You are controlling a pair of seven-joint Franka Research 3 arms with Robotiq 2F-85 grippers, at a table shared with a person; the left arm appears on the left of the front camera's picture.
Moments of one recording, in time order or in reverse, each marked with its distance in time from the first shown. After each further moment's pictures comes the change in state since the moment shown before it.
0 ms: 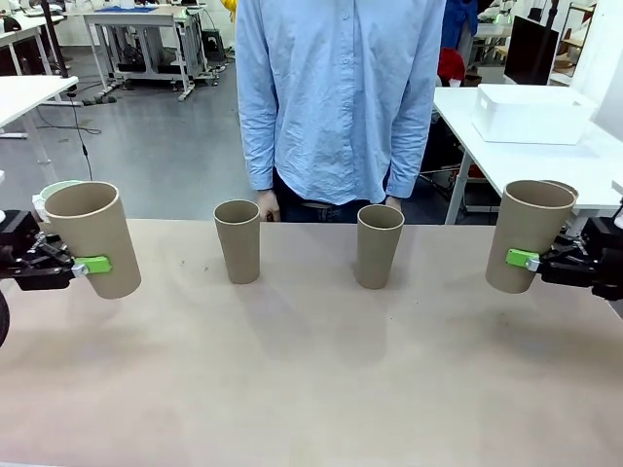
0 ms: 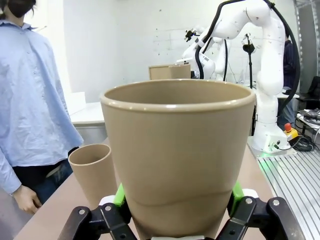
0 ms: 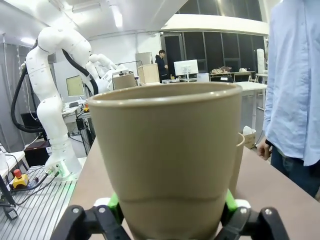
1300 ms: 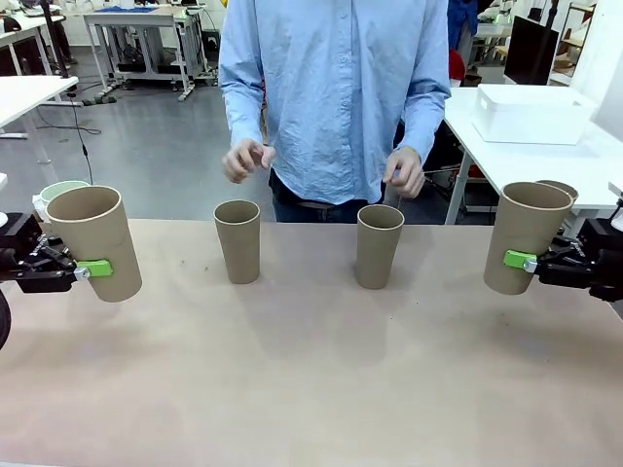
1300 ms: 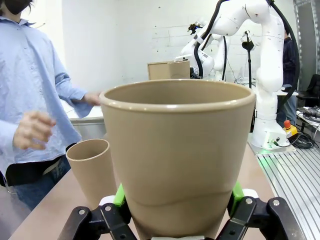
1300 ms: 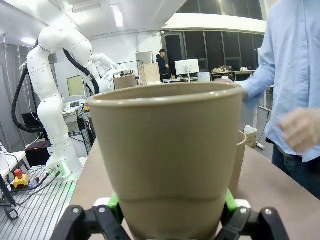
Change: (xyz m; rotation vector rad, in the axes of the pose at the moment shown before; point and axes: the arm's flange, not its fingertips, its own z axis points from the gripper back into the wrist) left arm -0.005 0.002 -0.003 -0.004 0.022 0.009; right arm -0.002 0.000 -0.002 0.004 0.003 -0.006
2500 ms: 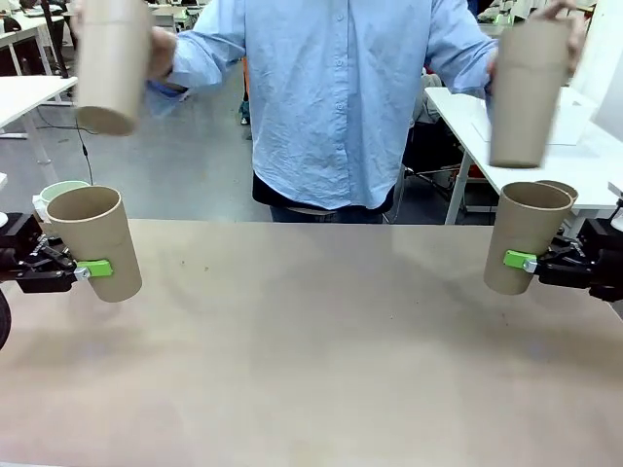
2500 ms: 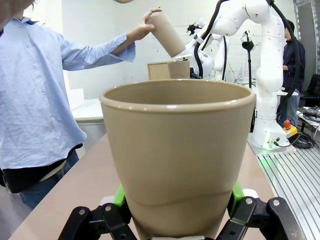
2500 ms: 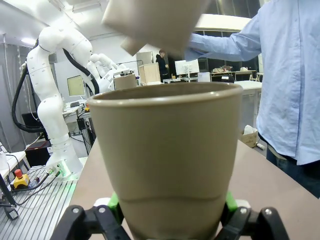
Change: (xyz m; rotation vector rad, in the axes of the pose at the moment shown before) left arm 0.000 0.000 0.000 0.000 0.000 0.000; right arm 0.000 0.000 0.000 0.000 0.000 0.000
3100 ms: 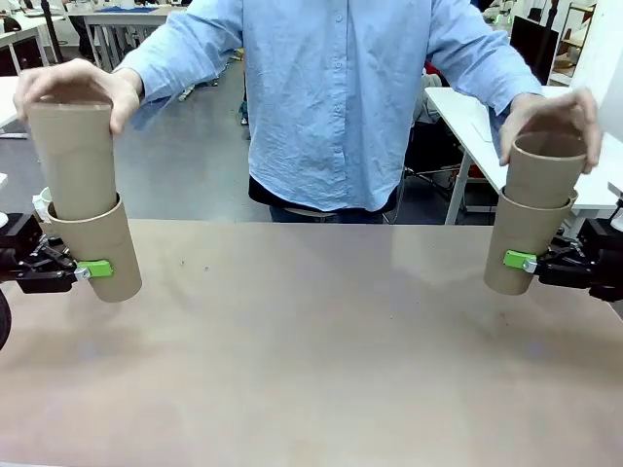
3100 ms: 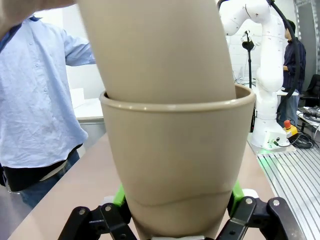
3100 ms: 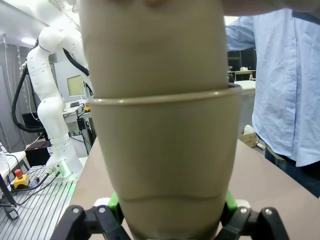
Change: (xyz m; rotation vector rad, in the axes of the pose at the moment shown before) left arm -0.001 0.000 0.000 0.001 0.001 0.002; right arm 0.000 0.000 0.000 0.000 0.000 -0.001
